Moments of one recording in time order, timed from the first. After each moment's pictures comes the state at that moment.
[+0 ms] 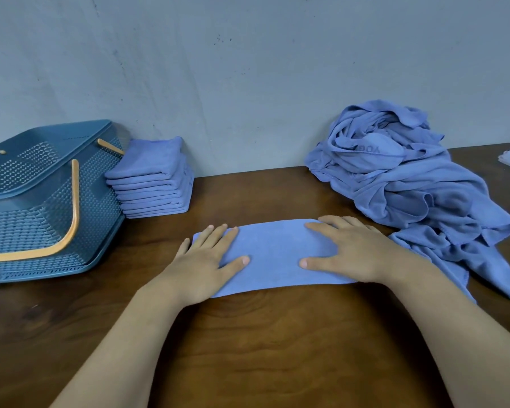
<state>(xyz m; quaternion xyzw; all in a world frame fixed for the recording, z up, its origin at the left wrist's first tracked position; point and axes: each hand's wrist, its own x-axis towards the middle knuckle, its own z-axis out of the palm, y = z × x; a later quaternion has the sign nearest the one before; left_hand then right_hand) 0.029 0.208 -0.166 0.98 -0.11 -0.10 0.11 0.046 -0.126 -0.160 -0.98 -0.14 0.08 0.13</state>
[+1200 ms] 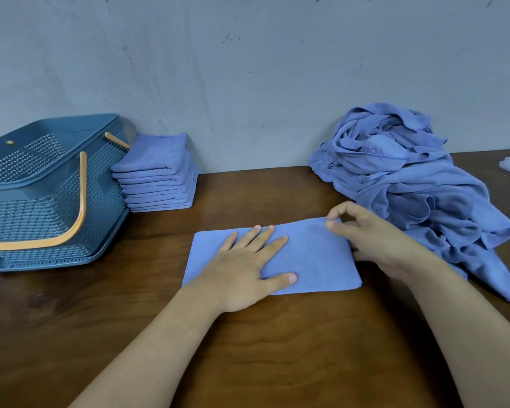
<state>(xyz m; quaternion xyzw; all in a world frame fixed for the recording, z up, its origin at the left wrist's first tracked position) 0.022 0.155 -0.182 0.96 -0.24 -0.06 0.10 0.048 -0.137 -0.149 -0.81 -0.01 0.13 0.58</state>
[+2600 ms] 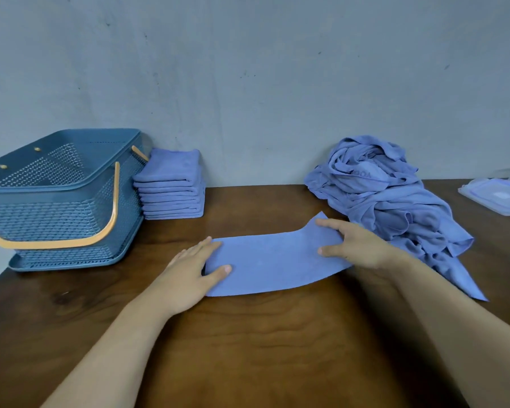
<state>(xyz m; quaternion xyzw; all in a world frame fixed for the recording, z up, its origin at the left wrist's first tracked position) -0.006 0.278 -0.174 0.96 -0.10 -0.03 0.26 0.029 -0.111 -0.122 -0.90 -0.06 0.10 0.42</state>
